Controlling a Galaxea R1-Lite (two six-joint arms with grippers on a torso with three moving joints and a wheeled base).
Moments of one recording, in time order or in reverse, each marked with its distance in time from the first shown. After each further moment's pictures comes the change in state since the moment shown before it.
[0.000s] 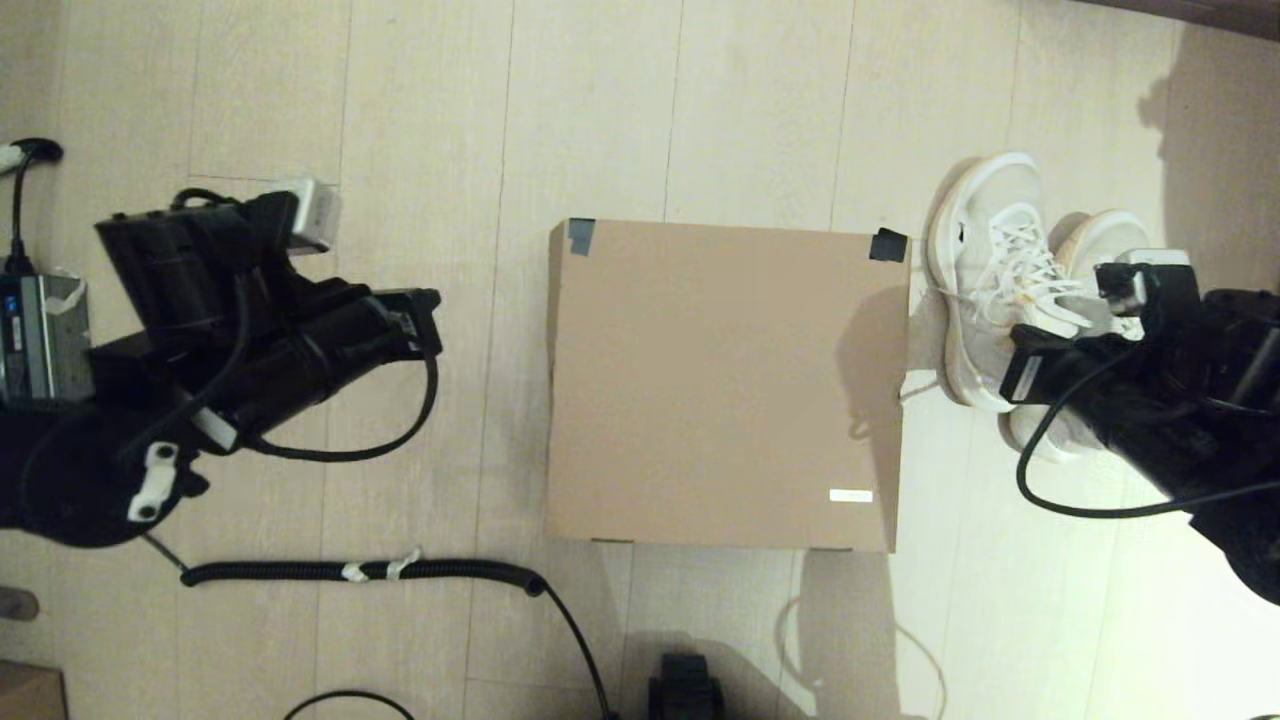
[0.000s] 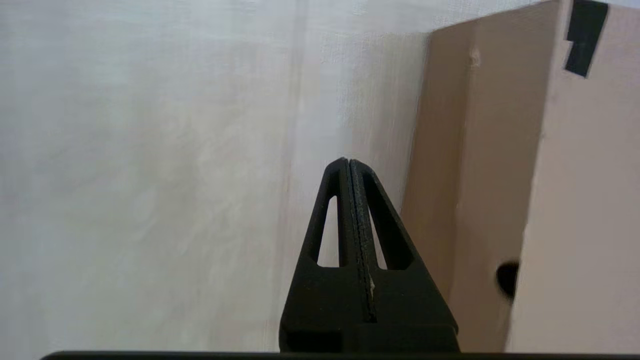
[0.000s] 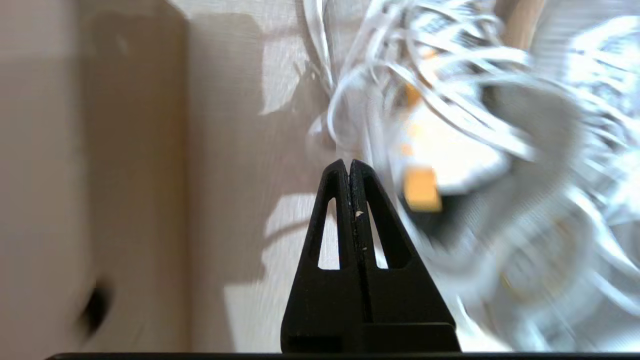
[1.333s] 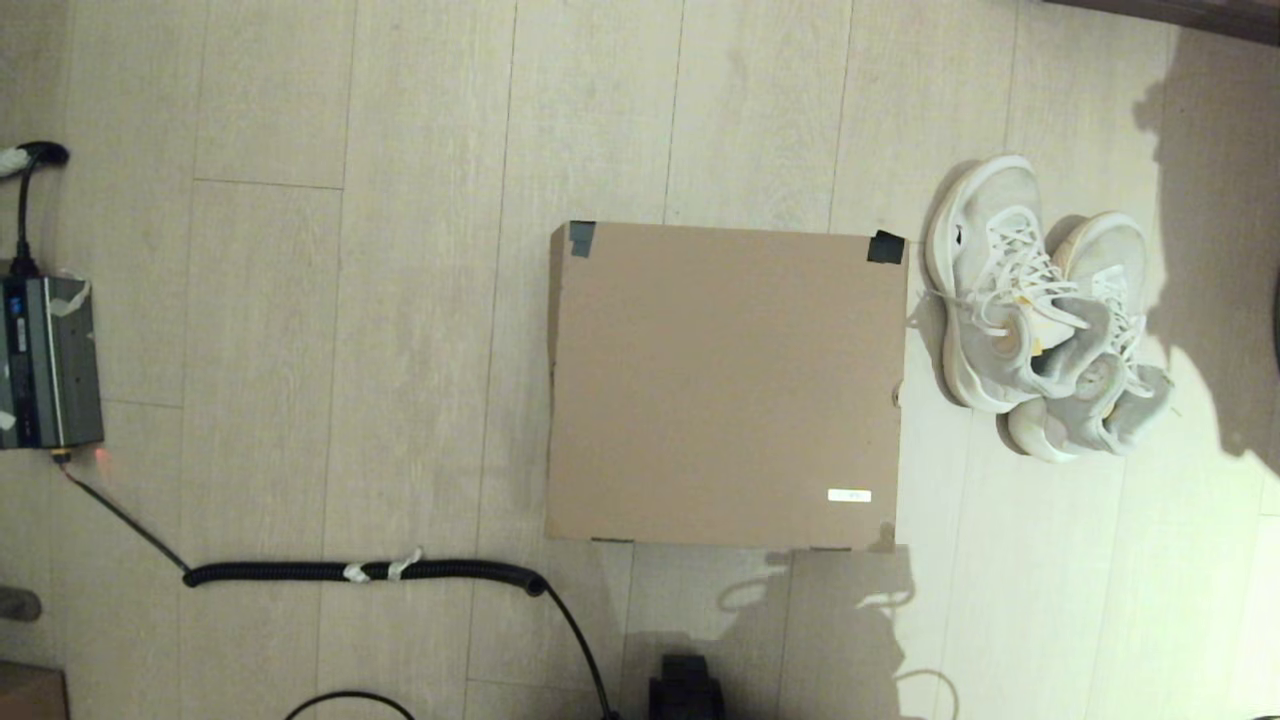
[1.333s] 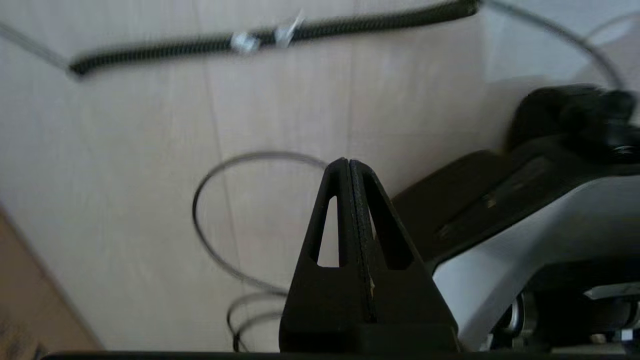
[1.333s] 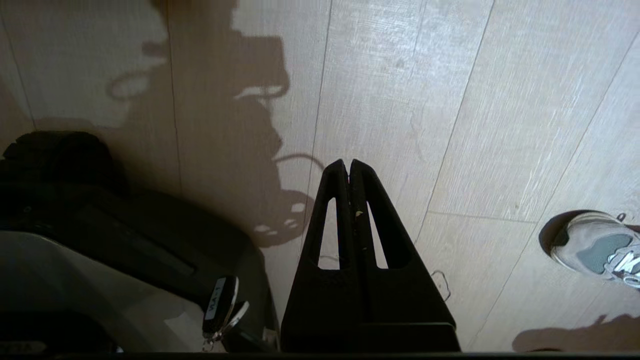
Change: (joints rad) left arm 0.291 -1.380 0.913 0.770 -0.080 0.151; right arm -0.089 -1.485 0.618 1.157 0.120 -0.014
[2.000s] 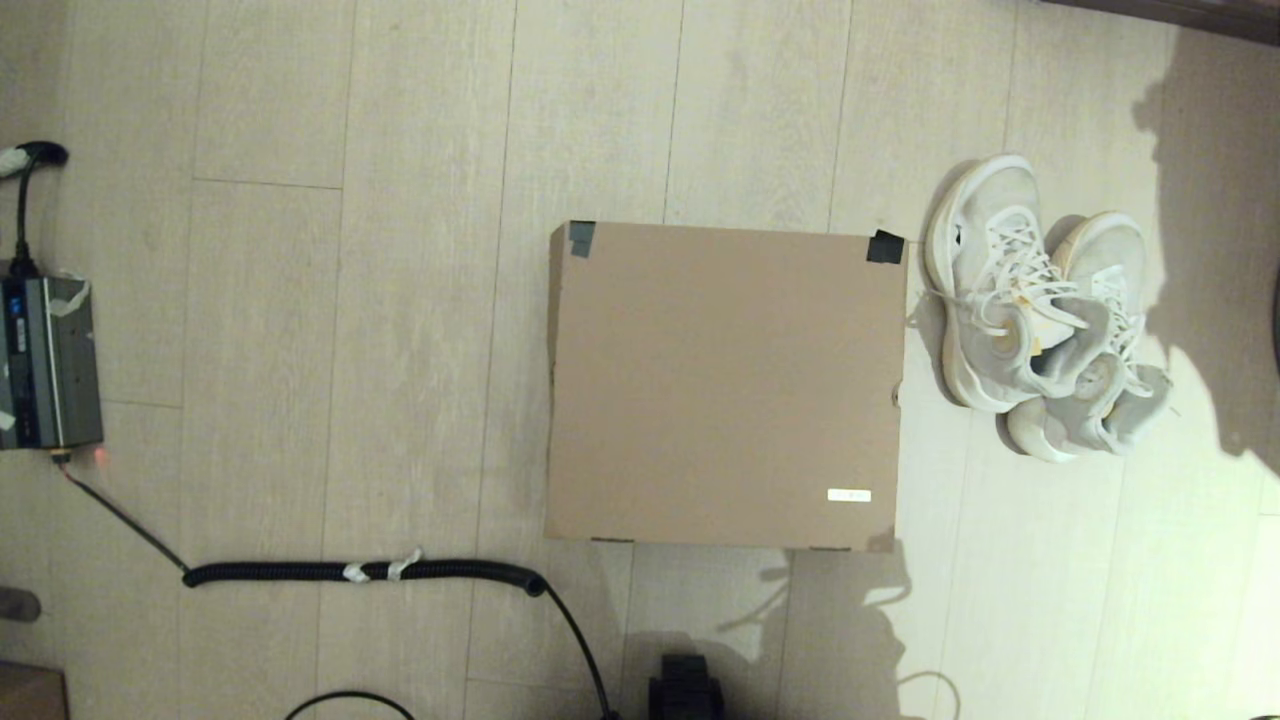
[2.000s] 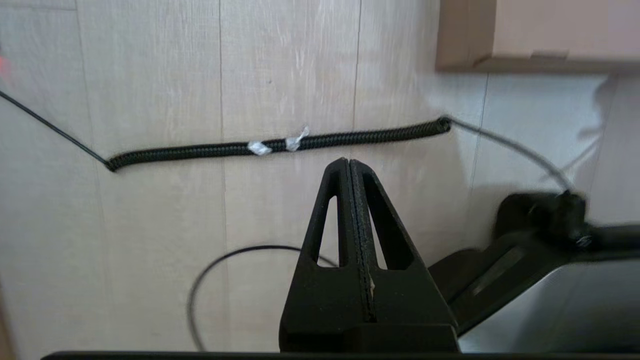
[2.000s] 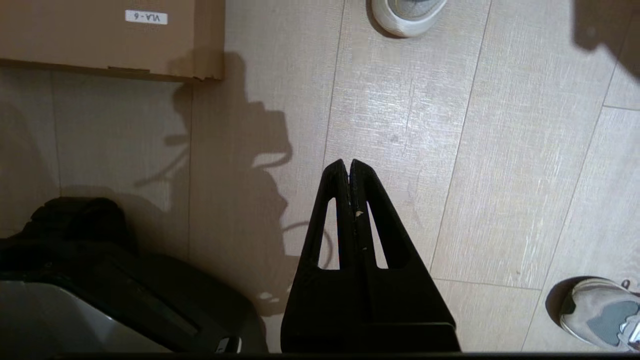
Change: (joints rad) left arm -0.032 -0.269 0.022 -0.075 0.036 -0.077; right arm 0.009 -0.203 0.021 -0.049 0.003 0.002
